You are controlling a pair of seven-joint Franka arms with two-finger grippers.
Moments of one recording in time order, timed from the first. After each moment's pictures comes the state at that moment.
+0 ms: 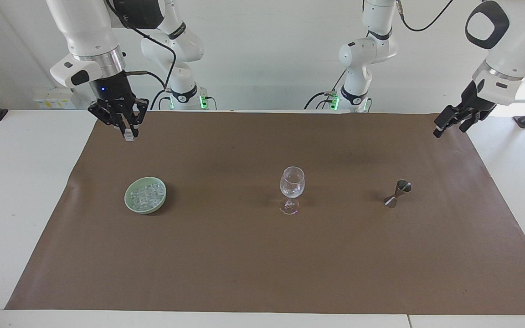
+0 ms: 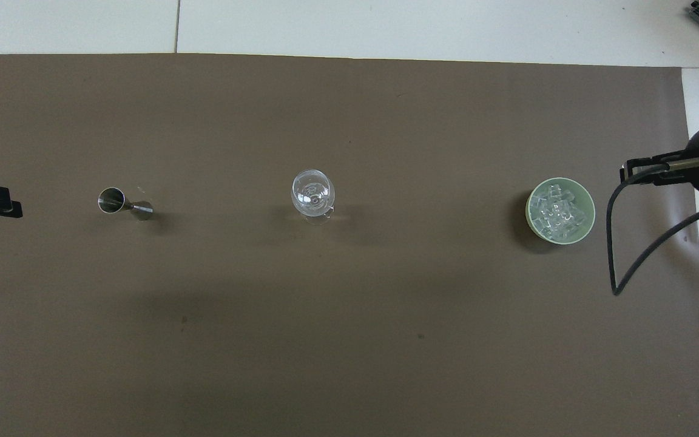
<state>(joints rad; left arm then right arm) 0.22 -0.12 -0.14 -1.81 -0.08 1.71 -0.08 -0.02 -0.02 0.07 -1.61 -0.02 1.73 -0.02</state>
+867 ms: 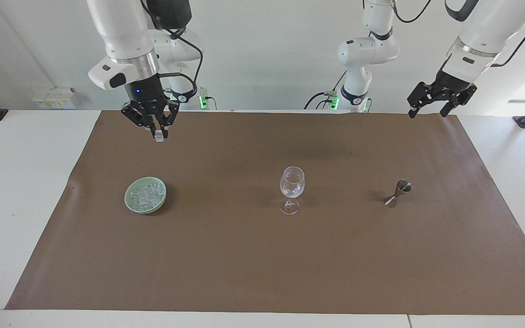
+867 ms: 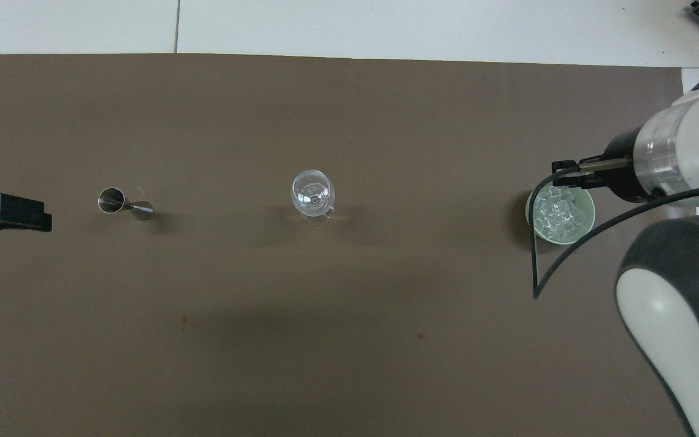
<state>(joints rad) 0.09 -0.14 -0.13 -1.68 -0.05 1.54 -0.07 0.15 0.00 0.08 -1.60 -0.01 1.74 0.20</state>
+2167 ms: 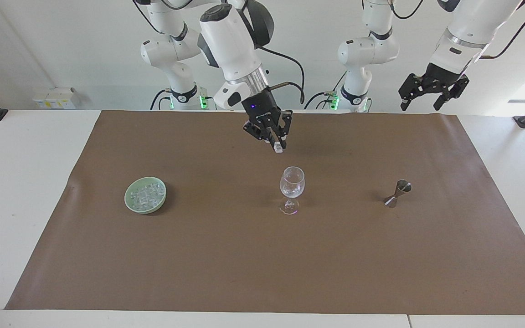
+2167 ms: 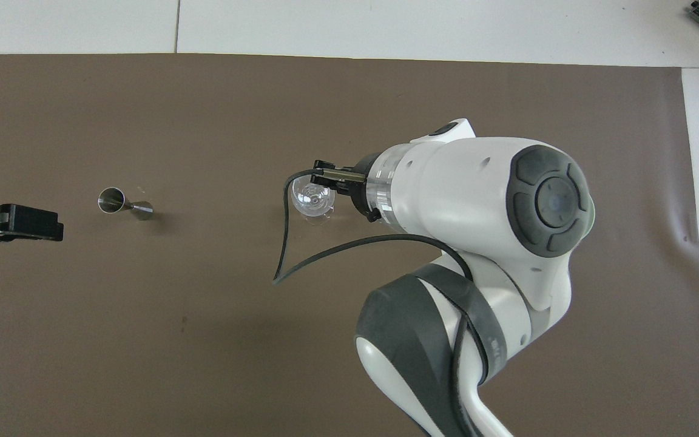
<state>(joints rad) 0.08 -0.16 -0.17 -1.68 -0.05 1.52 -0.07 0.47 0.17 0.08 -1.65 0.25 2.27 0.65</state>
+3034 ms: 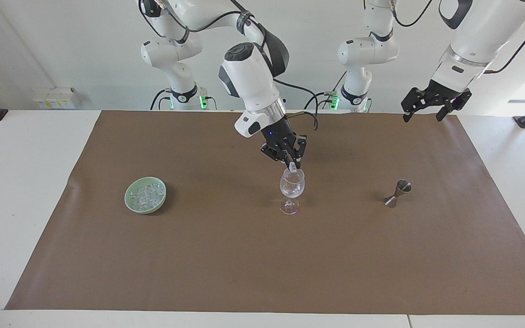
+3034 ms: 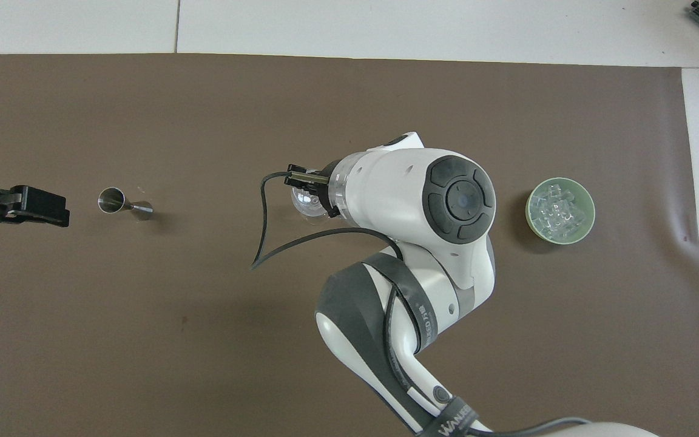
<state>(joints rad) 0.08 -0.08 -0.17 -1.63 -0.02 1.52 -0.07 0.51 0.28 0.08 -1.65 0.25 2.37 0.68</state>
